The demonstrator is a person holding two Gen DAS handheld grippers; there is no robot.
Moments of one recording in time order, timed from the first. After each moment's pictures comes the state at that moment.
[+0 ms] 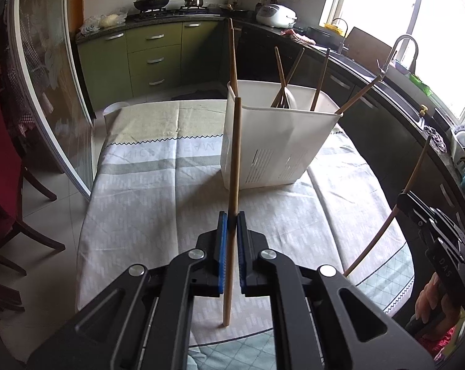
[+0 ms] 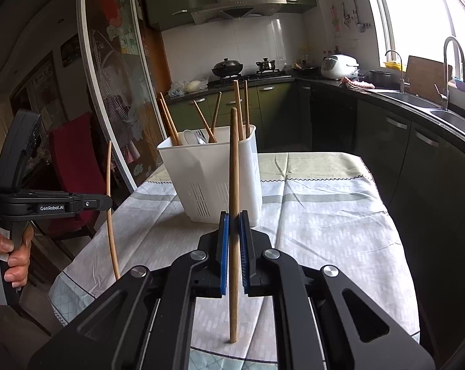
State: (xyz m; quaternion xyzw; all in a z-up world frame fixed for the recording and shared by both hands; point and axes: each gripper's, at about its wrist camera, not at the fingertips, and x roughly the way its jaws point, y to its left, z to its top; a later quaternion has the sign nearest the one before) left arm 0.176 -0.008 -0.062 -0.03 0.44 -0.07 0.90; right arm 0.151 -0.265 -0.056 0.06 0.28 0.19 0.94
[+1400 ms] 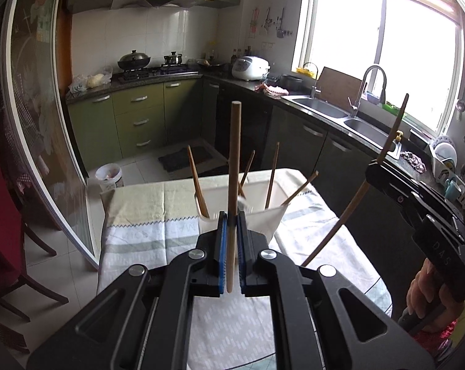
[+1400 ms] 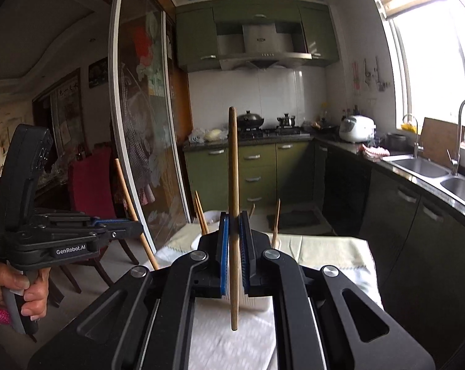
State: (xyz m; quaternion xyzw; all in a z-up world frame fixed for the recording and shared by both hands) left arm 0.175 -0.032 0.053 0.00 0.32 -0.11 0.94; right arm 0.159 -0.241 0.070 0.03 0.16 0.22 0.96
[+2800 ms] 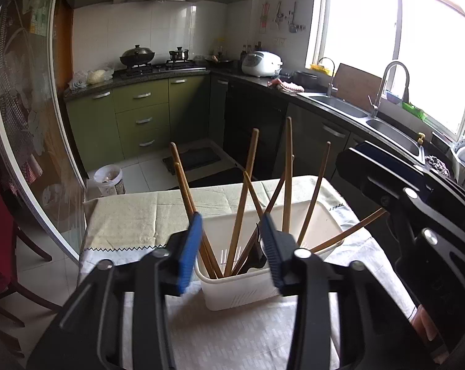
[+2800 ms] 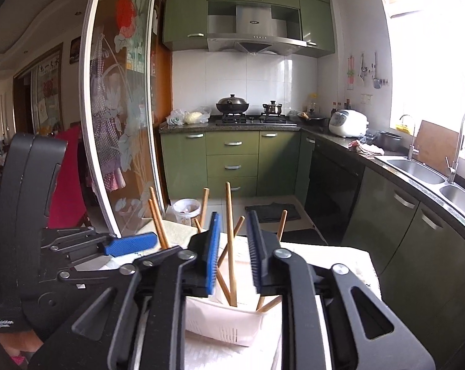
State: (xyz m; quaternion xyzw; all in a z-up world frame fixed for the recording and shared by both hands) left arm 0.276 -0.045 -0.022 0.00 0.31 -0.09 0.95; right arm 0.276 -0.186 0.017 -0.01 0.19 0.17 0.97
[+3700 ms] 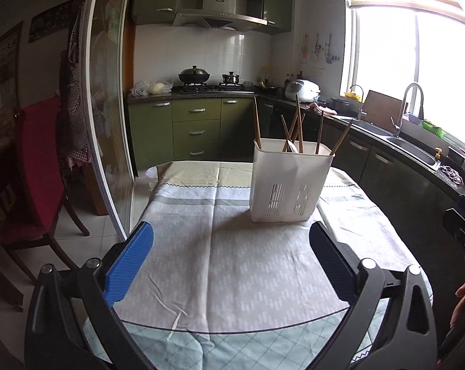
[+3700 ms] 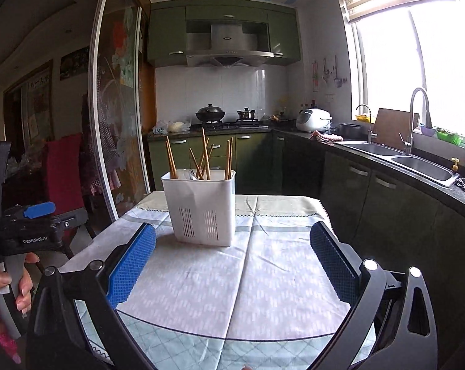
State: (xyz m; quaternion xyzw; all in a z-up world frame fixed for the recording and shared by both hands) left arm 0.050 -0.002 -0.040 -0.02 0.24 0.03 0.97; right arm 0.029 -0.273 -0.030 0.02 0.17 0.12 0.98
